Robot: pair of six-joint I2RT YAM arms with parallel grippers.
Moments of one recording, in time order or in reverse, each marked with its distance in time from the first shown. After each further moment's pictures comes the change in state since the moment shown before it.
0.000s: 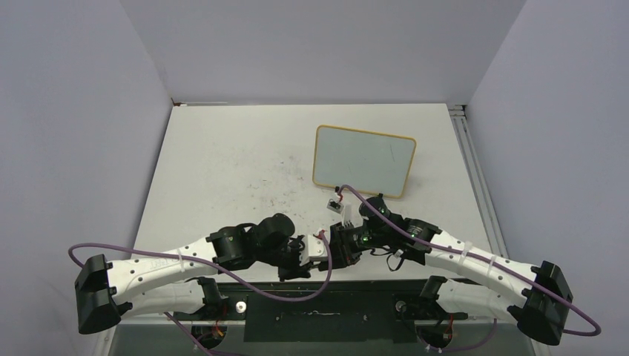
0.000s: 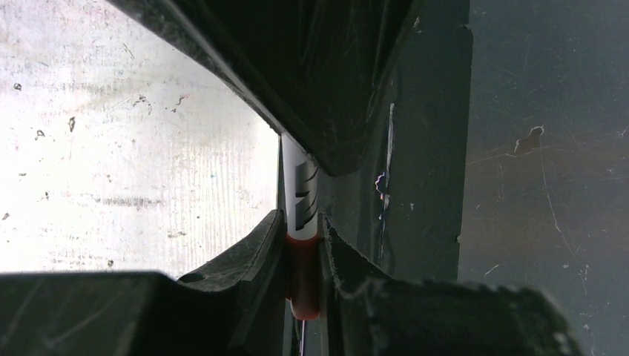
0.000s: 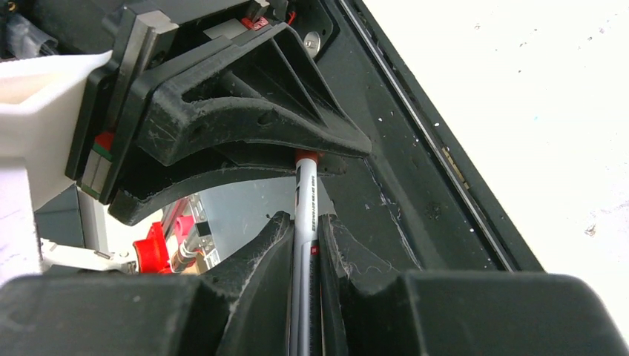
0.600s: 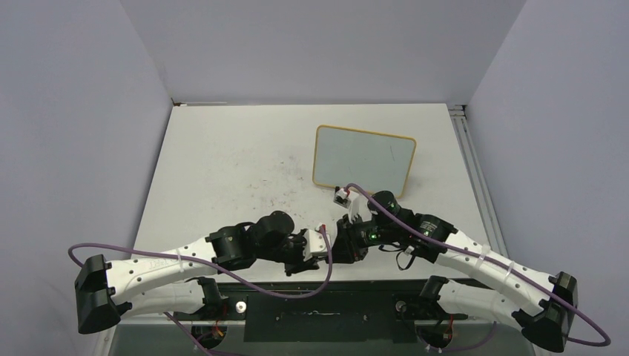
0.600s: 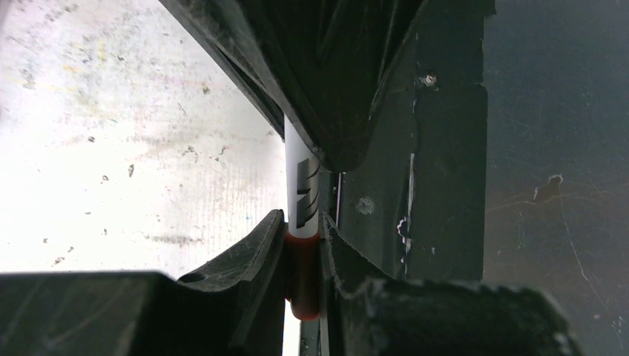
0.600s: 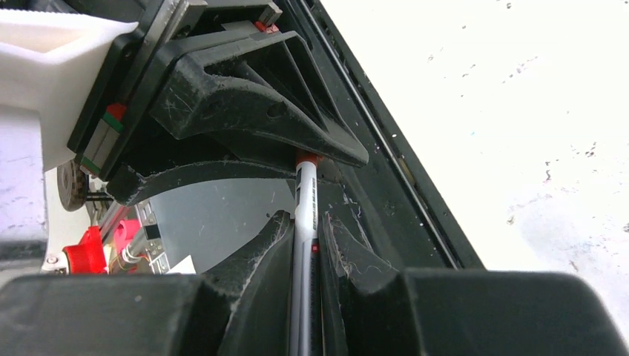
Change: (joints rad) left arm -0.002 -0.001 0.011 0.099 -0.043 0.005; right arm -0.014 -0.071 0.104 -0.186 0.090 -0.179
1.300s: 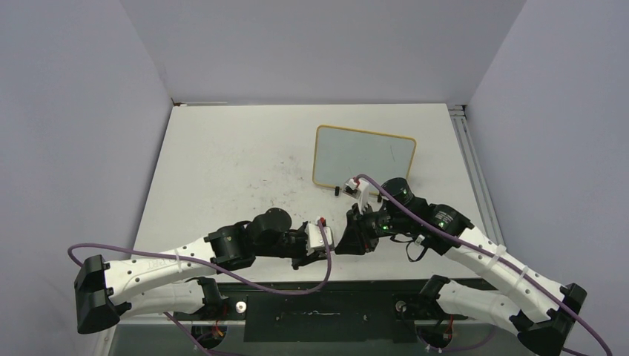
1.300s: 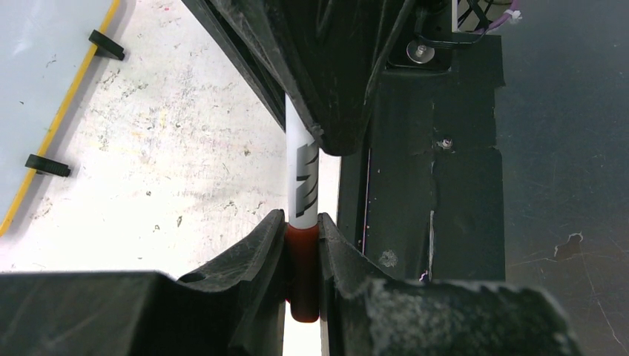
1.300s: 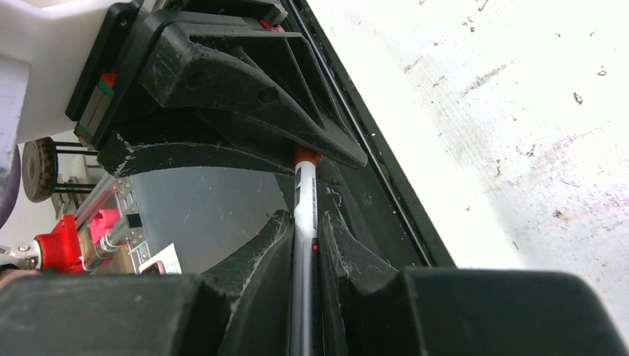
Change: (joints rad) left arm -0.005 -0.007 0.012 0.146 -0.048 0.000; right arm -0.113 -0.014 0.148 -0.206 -0.061 -0.172
